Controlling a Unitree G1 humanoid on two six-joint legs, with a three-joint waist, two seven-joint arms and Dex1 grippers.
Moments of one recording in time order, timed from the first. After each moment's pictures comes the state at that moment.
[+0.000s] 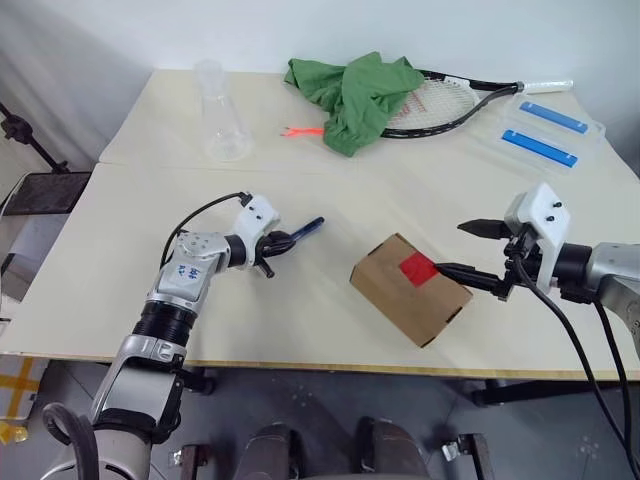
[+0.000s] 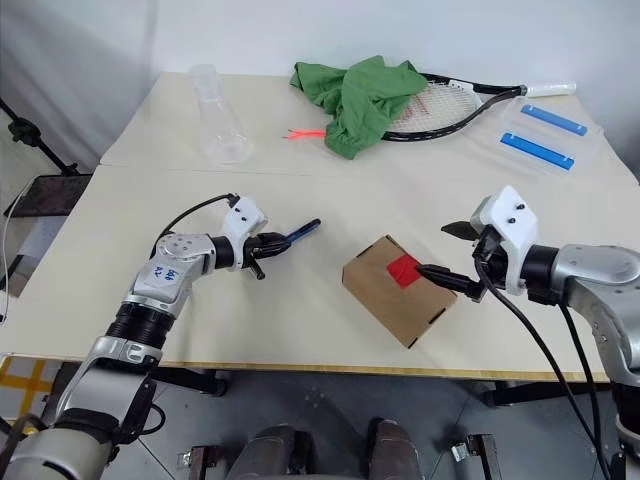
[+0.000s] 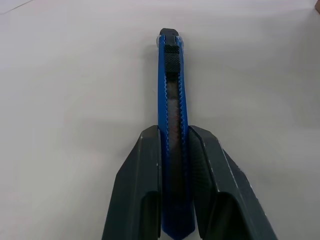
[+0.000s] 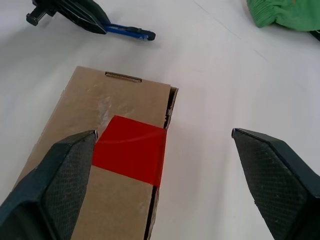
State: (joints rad) left arm -0.72 0.46 -0.14 0.41 -0.07 0.36 -0.73; right arm -0.35 -0.94 -0.20 -0.35 0.54 0.74 0.90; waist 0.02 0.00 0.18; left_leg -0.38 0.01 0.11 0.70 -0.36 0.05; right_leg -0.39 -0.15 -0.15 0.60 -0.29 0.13
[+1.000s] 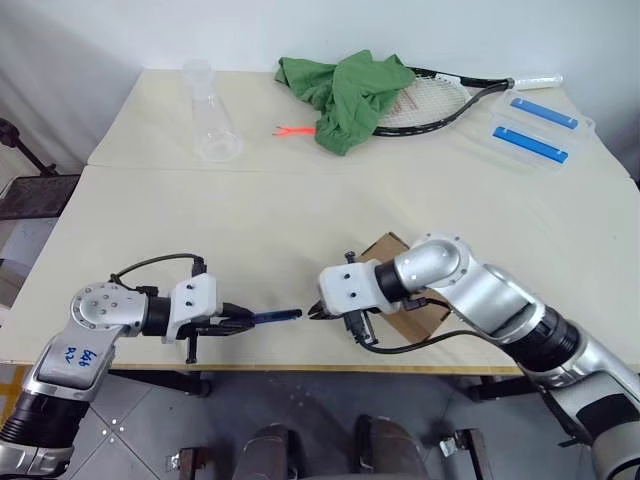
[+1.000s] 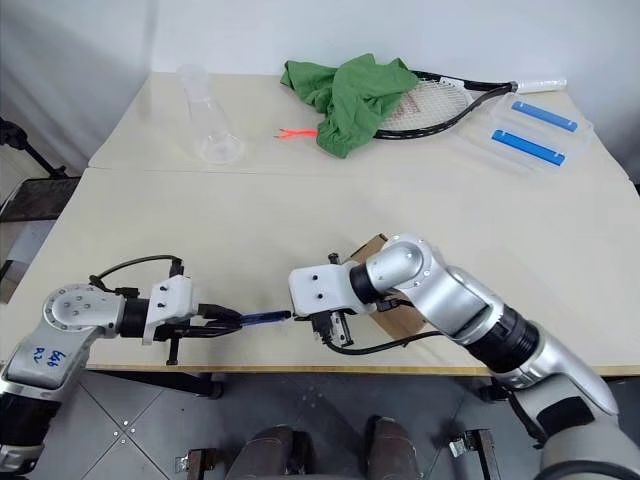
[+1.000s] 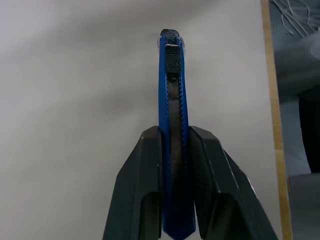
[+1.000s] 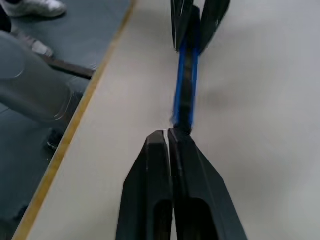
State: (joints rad) left arm -0.19 0.85 -0.02 -0.16 -0.22 0.16 -1.15; right arm -0.82 -0.62 0.66 -0.24 0.09 0.43 1.13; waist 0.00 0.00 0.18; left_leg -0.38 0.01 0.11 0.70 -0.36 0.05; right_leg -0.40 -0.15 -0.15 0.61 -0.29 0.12
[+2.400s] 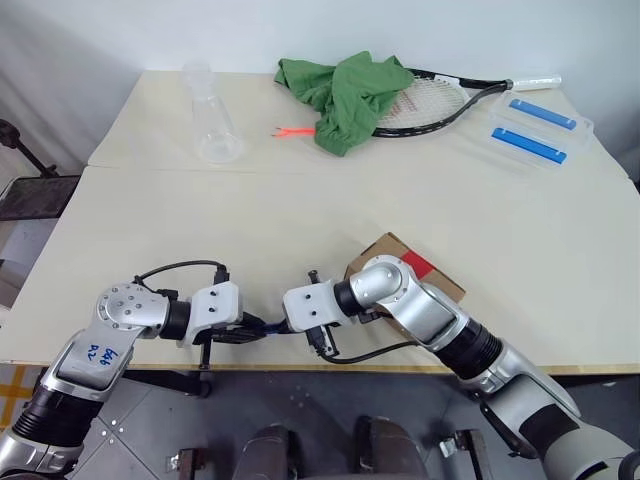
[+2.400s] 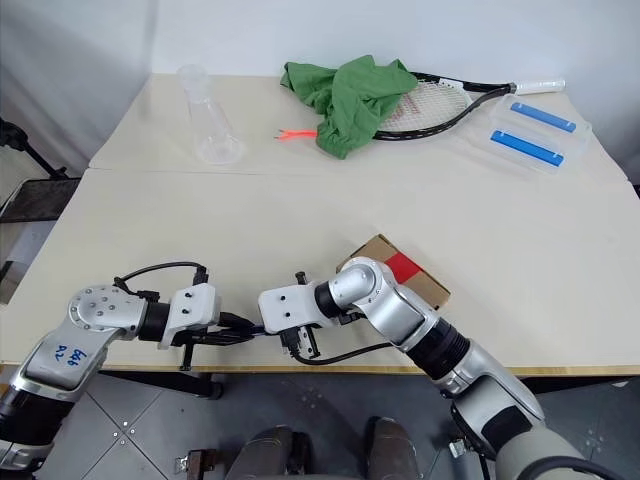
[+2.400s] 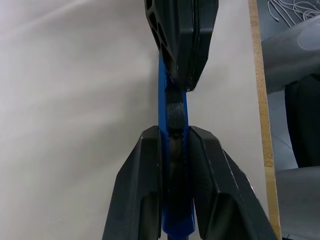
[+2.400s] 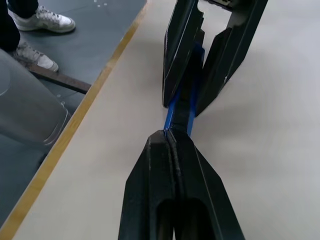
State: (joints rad) left arm -0.22 0.85 -0.11 -0.19 -0.19 0.25 -1.15; right arm -0.76 -0.35 0.66 0.02 -0.06 0.22 1.17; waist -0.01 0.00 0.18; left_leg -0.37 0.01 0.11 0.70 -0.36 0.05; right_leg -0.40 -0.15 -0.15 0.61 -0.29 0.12
